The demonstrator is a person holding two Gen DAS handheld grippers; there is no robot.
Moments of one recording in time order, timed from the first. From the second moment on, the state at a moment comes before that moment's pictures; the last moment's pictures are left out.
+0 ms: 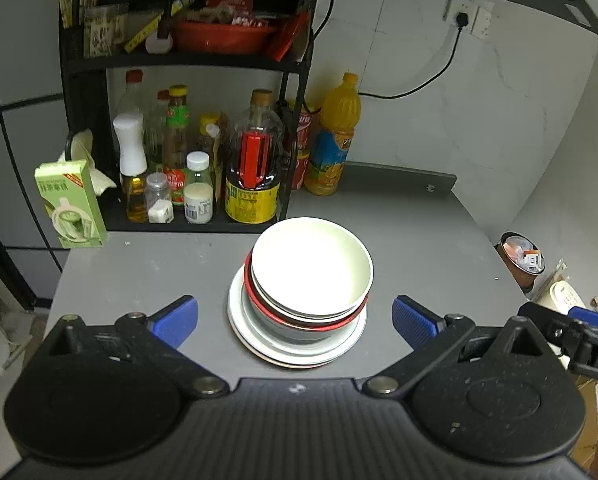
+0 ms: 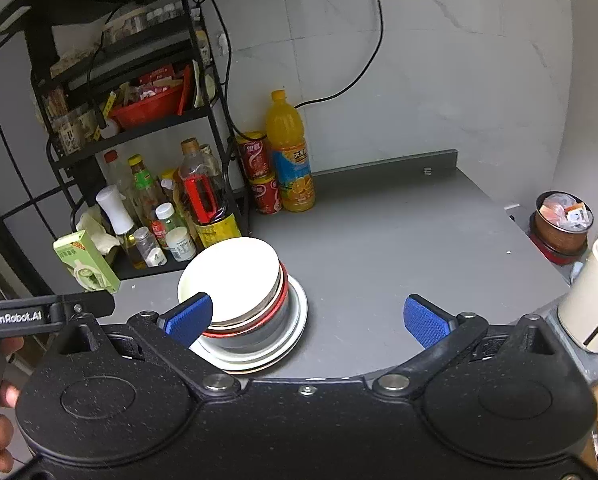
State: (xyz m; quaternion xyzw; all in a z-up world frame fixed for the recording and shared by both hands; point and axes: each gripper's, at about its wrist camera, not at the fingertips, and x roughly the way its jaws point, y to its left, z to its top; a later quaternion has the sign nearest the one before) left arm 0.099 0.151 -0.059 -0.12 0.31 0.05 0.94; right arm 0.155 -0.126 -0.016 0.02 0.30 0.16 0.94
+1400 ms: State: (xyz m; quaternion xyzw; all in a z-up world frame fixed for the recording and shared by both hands) left arm 0.030 0.119 -0.059 -0.08 0.30 0.00 0.95; right arm 0.088 -0.155 -0.021 0.03 0.28 0.14 0.95
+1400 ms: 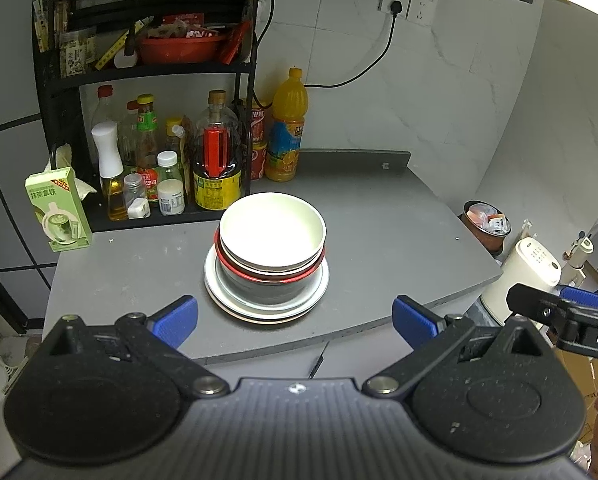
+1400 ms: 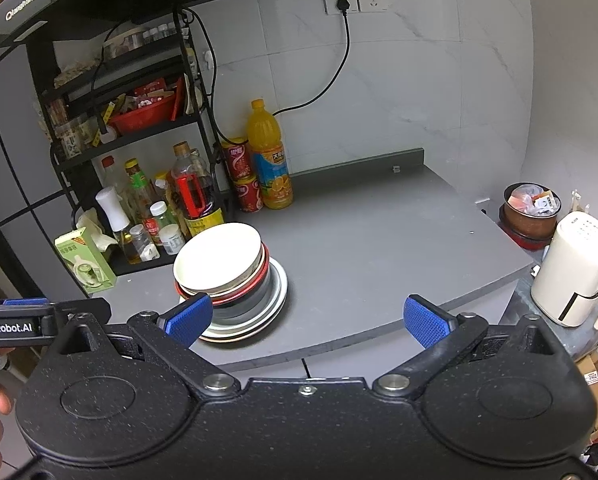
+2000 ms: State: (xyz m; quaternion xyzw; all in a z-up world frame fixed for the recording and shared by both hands) left arm 0.030 0.128 -0.060 -0.08 0.31 0.01 0.95; right arm 0.087 -0.152 -0.021 0.03 0.29 0.14 0.95
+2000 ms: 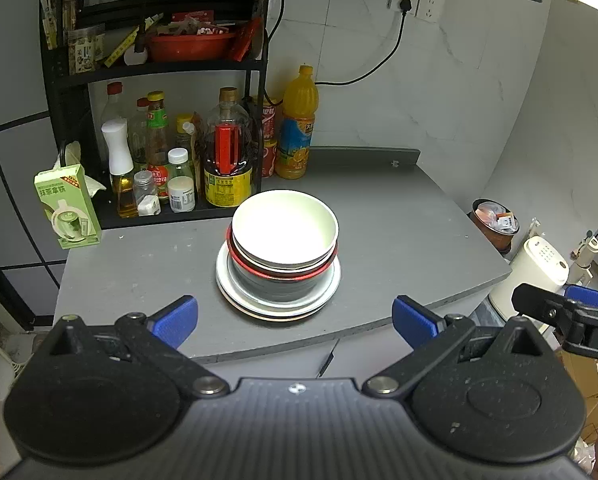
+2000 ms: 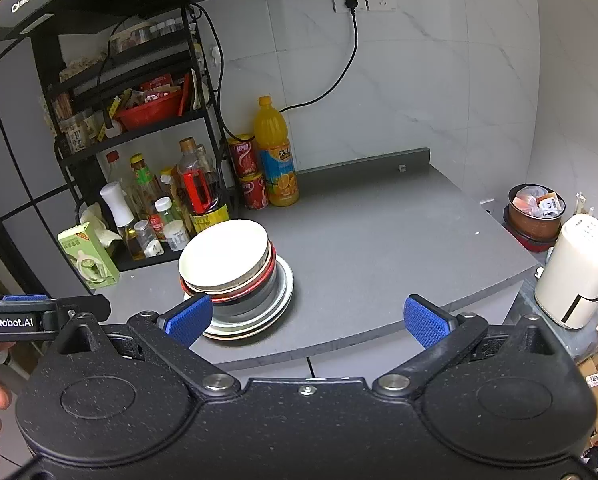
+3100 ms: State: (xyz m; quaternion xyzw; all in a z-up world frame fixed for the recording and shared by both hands) left arm 0.033 0.128 -0.061 -0.07 0.31 0.00 0.95; right arm 0.085 -0.151 -0.023 0.02 0.29 0.14 0.95
